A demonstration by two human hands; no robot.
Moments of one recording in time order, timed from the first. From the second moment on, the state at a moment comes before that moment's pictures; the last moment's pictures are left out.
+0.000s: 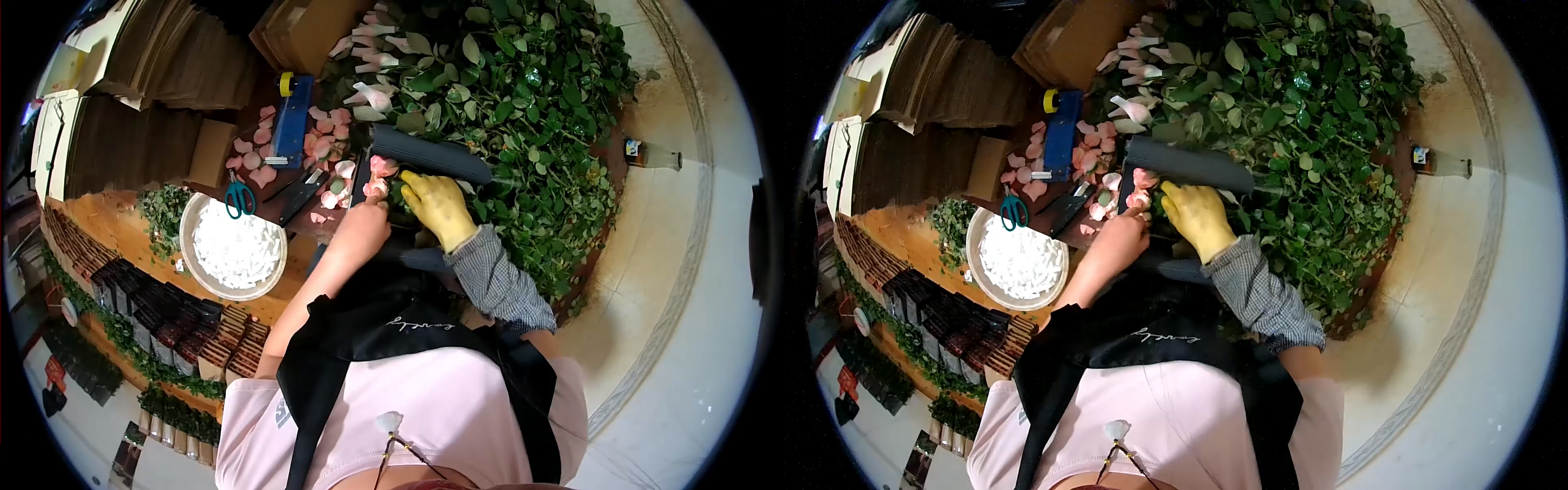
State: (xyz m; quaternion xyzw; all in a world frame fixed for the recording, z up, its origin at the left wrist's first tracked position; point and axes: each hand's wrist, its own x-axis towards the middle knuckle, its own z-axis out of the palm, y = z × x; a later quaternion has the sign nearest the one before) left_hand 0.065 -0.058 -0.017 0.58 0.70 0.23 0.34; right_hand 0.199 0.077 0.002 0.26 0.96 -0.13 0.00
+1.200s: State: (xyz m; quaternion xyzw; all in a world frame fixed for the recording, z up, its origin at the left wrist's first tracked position) left_hand 0.048 -0.030 -0.092 0.41 0.76 0.41 0.30; right_hand 0.170 0.071 -0.009 0.29 0.95 -0.08 0.11
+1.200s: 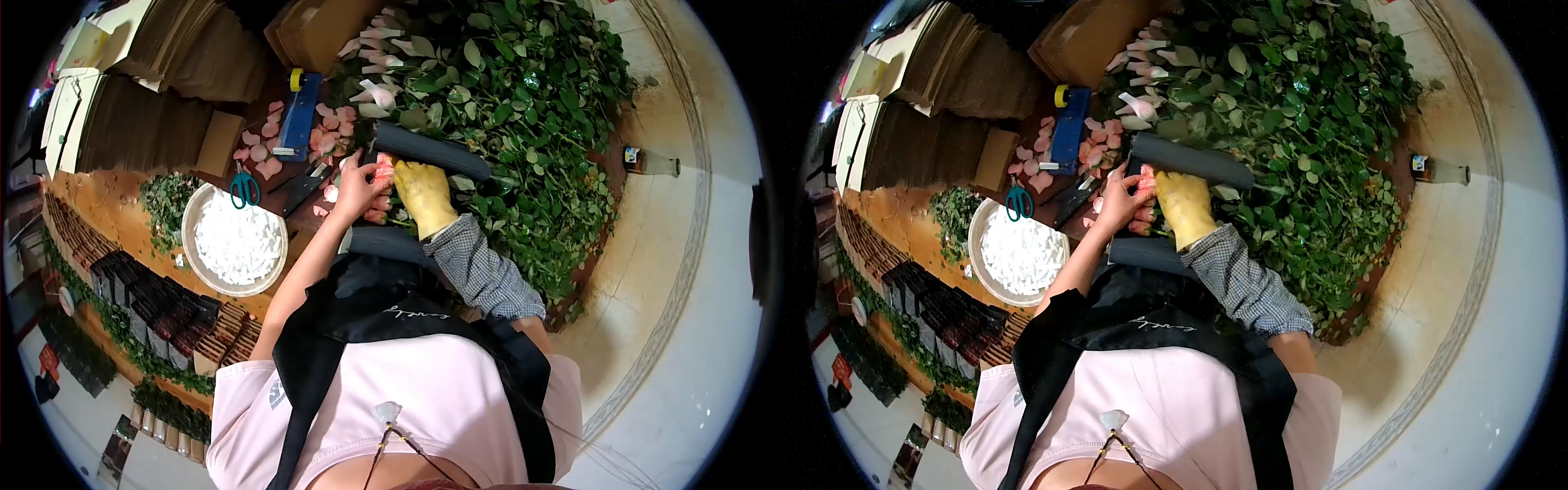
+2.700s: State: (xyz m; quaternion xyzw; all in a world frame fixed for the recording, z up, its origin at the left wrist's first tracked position) left_hand 0.103 -0.033 -0.042 0.67 0.74 -0.01 0.07; right_hand 0.270 0.121 0.090 0.35 0.76 -0.39 -0.39
